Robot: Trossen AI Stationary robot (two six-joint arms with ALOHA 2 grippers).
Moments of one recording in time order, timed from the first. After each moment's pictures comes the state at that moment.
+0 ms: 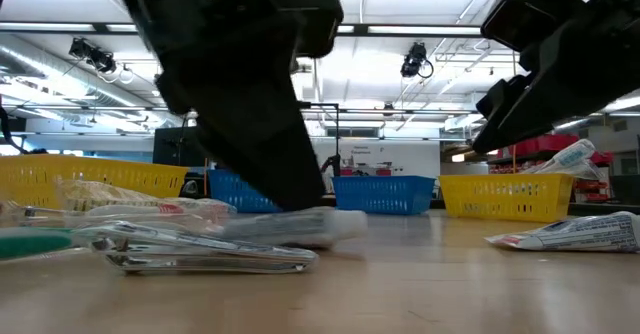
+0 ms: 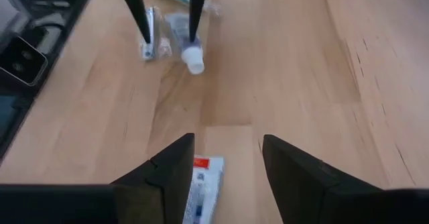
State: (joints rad) left arm -0.49 1.98 1.22 -0.16 -0.21 -0.70; right arm 0.47 1.42 0.53 0.22 0.21 0.39
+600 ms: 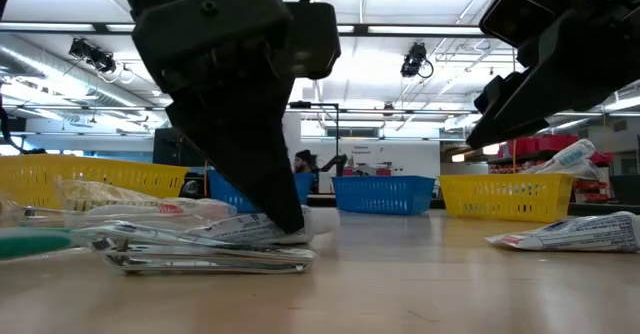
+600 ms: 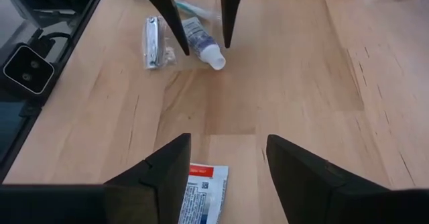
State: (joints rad) left arm -0.46 2.00 1.25 -0.31 -0.26 -0.63; right arm 0.47 1.42 0.53 0.25 0.21 0.38
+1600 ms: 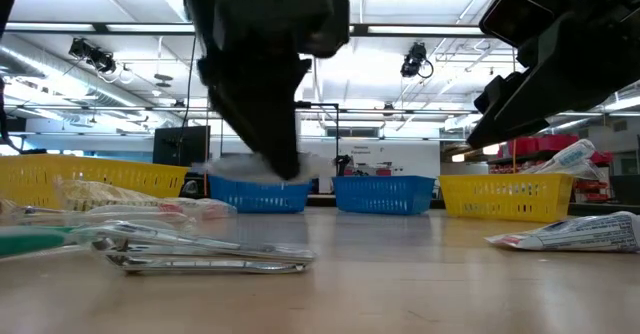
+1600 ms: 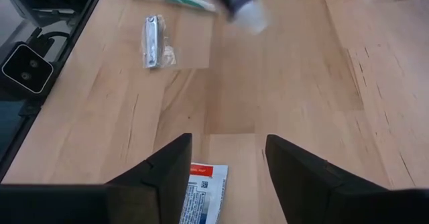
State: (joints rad) left arm -0.39 2.00 1.45 -0.69 -0.30 -0.71; right arm 0.47 1.42 0.53 0.24 0.21 0.38
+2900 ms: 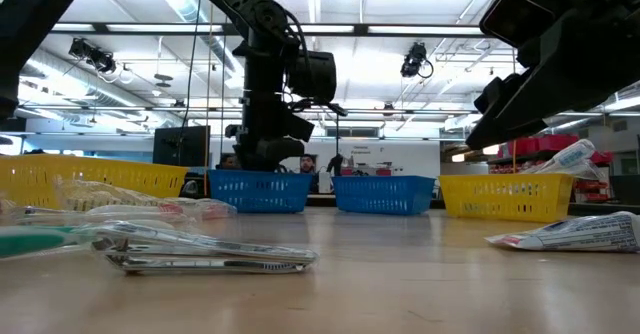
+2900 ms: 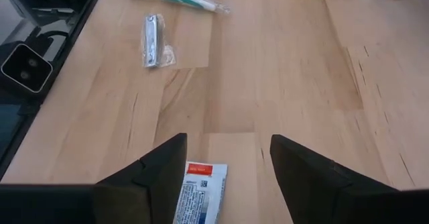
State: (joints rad) left arm 0.25 2.00 1.40 -0.90 -0.32 -0.34; right arm 0.47 1.42 0.53 0.24 0.21 0.38
